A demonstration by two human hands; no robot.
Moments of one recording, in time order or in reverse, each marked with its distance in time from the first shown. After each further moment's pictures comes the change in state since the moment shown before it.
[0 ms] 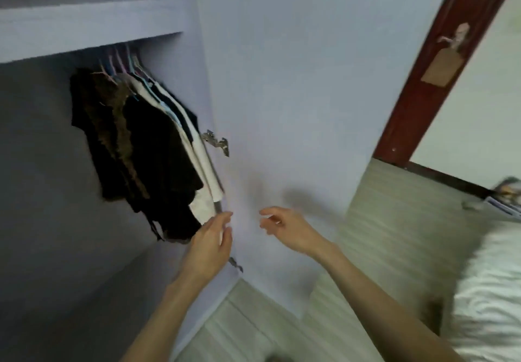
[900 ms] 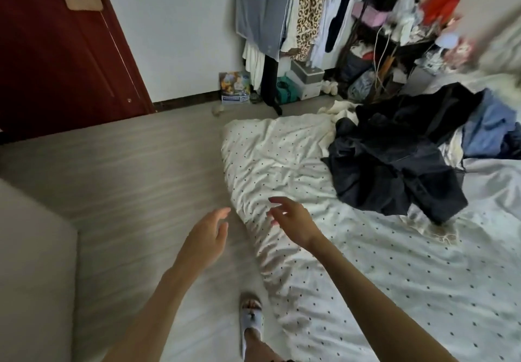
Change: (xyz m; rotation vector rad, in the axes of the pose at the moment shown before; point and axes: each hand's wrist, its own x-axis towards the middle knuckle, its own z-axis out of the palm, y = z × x) left_hand -0.012 0.335 0.447 -0.146 -0.963 0.747; right_hand -0.323 0.365 -0.204 0.418 0.951 0.839
